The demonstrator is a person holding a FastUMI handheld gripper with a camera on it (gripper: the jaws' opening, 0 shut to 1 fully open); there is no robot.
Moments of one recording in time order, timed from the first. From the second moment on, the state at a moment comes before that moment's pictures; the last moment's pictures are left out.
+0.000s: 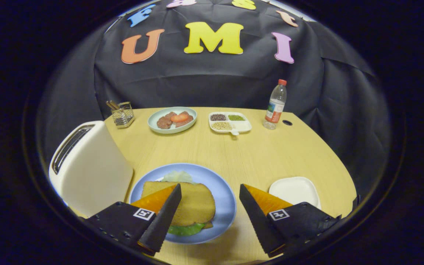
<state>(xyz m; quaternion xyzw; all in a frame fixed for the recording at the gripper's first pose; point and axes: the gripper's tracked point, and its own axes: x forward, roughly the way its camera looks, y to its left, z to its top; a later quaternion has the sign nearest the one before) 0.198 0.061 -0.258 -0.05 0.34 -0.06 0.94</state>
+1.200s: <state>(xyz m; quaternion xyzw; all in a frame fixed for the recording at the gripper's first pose) 0.045 0.025 -0.082 -0.06 0.09 -0.03 0.99</state>
